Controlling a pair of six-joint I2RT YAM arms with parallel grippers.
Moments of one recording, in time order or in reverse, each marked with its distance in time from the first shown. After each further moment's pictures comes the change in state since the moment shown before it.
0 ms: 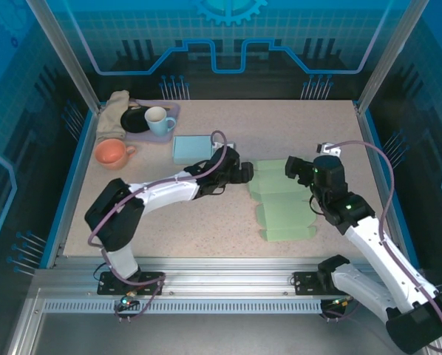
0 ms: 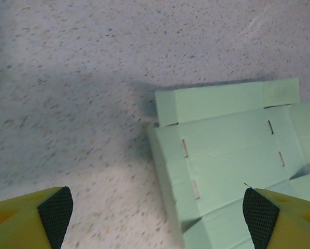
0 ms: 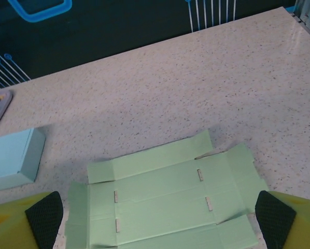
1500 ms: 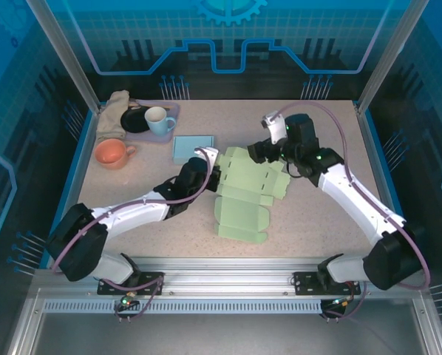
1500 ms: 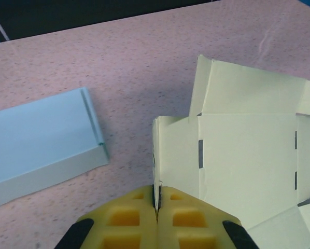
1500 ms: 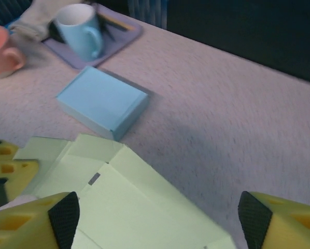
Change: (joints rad) left arm 0.058 -0.369 -0.417 0.294 -0.126 0.503; right arm 0.055 0.517 0.444 0.017 -0.492 -0.591
